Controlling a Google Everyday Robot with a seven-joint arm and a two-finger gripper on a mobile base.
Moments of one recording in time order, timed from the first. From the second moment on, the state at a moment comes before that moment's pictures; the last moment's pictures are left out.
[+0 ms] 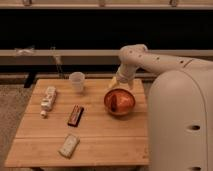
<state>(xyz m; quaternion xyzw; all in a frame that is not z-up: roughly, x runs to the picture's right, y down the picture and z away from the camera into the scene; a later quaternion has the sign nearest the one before) 0.094 -0.003 0.835 -0.27 0.14 0.65 0.70</state>
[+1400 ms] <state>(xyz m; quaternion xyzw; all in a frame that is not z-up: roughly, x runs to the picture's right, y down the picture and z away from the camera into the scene) 0.094 -0.003 0.835 -0.27 0.14 0.65 0.70</state>
